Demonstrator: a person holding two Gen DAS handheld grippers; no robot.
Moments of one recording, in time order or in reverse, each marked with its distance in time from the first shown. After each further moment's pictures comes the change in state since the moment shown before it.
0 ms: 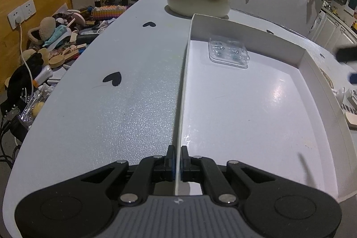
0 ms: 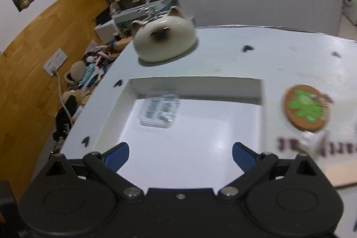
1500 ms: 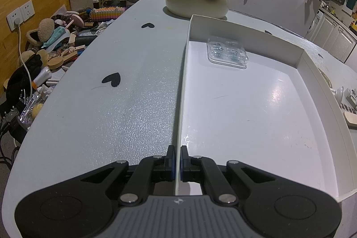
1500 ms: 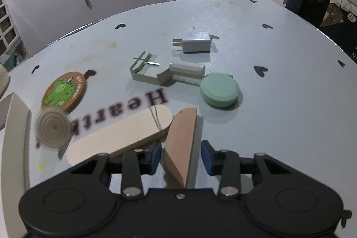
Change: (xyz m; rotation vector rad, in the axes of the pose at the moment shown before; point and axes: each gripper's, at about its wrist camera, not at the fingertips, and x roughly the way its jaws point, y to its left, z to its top) left arm 0.000 0.000 -0.001 0.008 -0.008 -0.004; right arm -0.031 -0.226 -0.093 0.422 -0.088 -0.594
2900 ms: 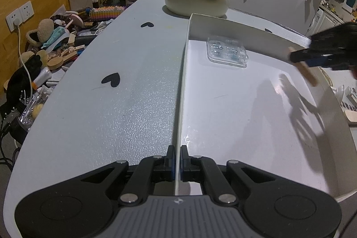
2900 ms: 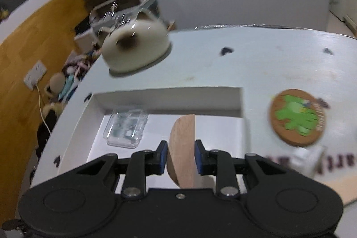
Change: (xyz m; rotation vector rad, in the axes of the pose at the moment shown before) left arm 0.001 0.000 0.001 0.009 0.011 0.000; right arm -0.035 0.264 0.008 -0.404 0.107 0.555
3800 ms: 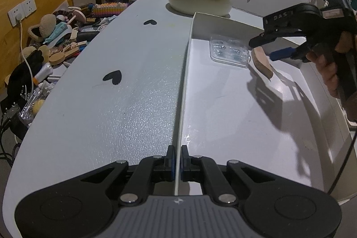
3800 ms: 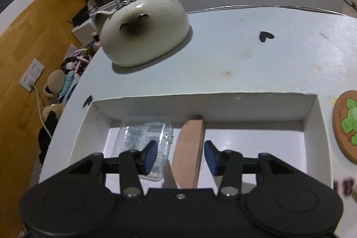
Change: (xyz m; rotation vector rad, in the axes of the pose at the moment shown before) left arm 0.001 0.001 0.003 -0.026 0.014 0.004; right arm 0.063 0.028 0.026 0.057 0.051 0.048
